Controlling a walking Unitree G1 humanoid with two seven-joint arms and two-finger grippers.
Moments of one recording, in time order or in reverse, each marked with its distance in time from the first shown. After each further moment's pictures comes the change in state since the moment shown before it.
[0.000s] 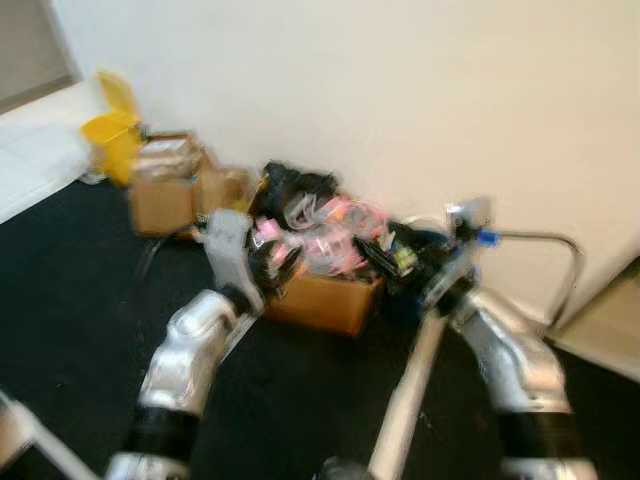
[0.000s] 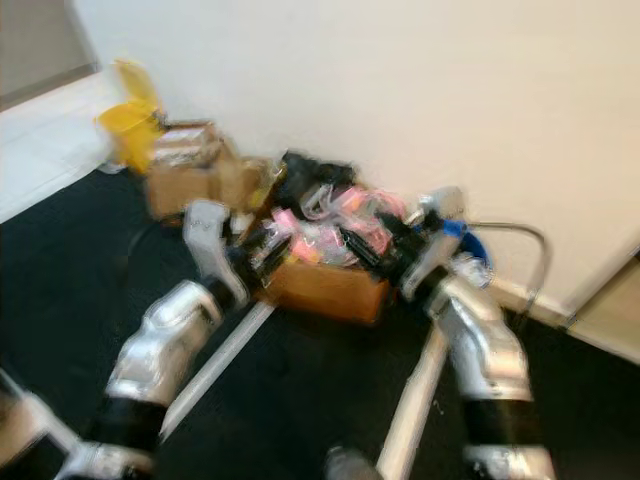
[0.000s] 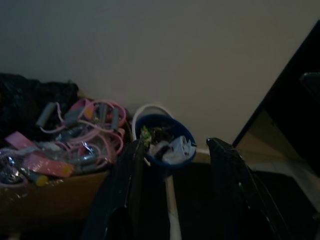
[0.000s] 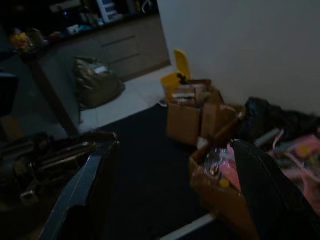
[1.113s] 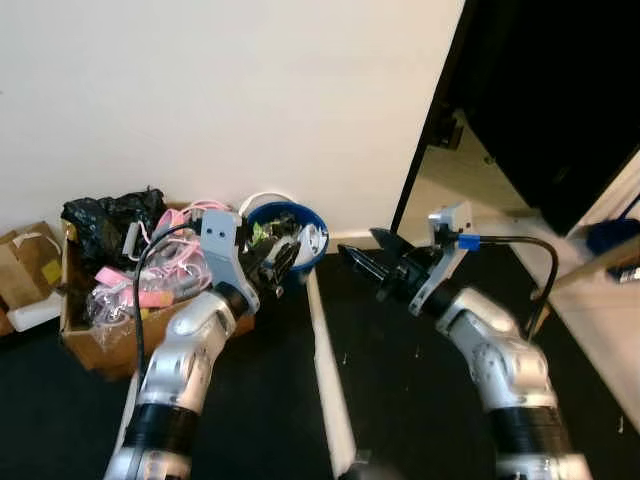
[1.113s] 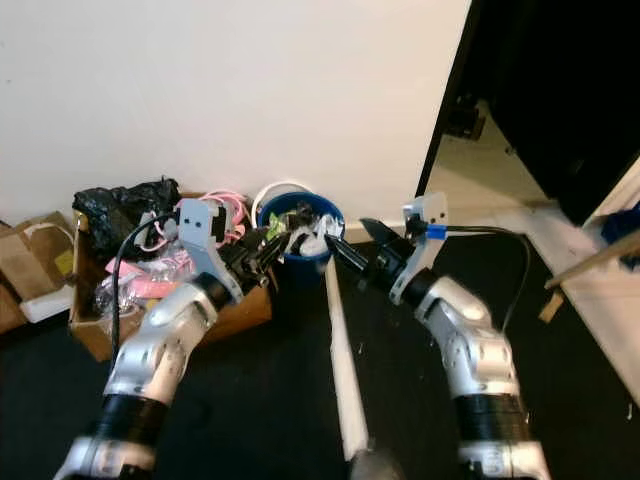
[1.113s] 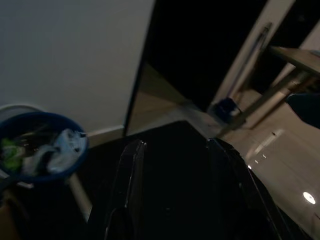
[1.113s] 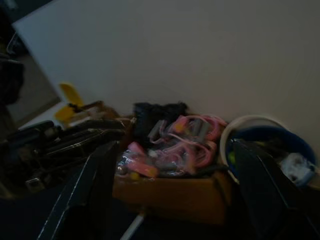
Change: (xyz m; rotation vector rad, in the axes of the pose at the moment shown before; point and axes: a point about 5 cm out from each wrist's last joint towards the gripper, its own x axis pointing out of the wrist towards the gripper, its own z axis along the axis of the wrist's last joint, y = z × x) left arm 0.002 0.001 0.002 -0.020 -0.004 -0.014; right arm 0.002 0.000 -0.007 0.023 0.025 0.019
